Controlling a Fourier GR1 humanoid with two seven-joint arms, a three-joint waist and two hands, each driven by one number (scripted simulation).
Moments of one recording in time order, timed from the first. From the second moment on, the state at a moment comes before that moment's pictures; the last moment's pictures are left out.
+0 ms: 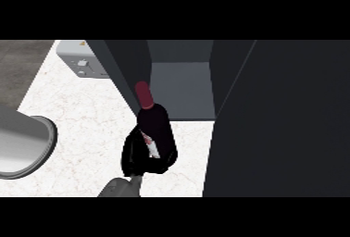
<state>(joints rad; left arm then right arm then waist) -0.20 0.00 -0.44 -1.06 0.75 0.23 -0.59 -0.11 -0.06 0.05 -2.43 -0.15 0.14 0.61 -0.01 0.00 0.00</state>
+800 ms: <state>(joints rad) -0.50 0.00 -0.54 -0.77 0.99 0.28 -0.75 -0.11 -0.05 0.04 -2.40 -0.18 0.15 0.57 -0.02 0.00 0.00</state>
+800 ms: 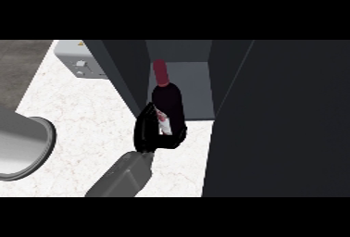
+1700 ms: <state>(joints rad) -0.81 0.00 -0.46 -0.46 1.14 0.26 -0.72 -0.11 -0.03 0.07 -2.38 -0.16 0.15 0.52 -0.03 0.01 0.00</state>
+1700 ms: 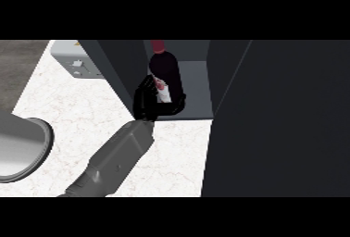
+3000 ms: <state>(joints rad) -1.00 0.00 -0.47 -0.29 1.23 0.29 -0.66 -0.13 -0.03 0.06 -2.30 -0.20 0.19 0.45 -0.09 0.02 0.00</state>
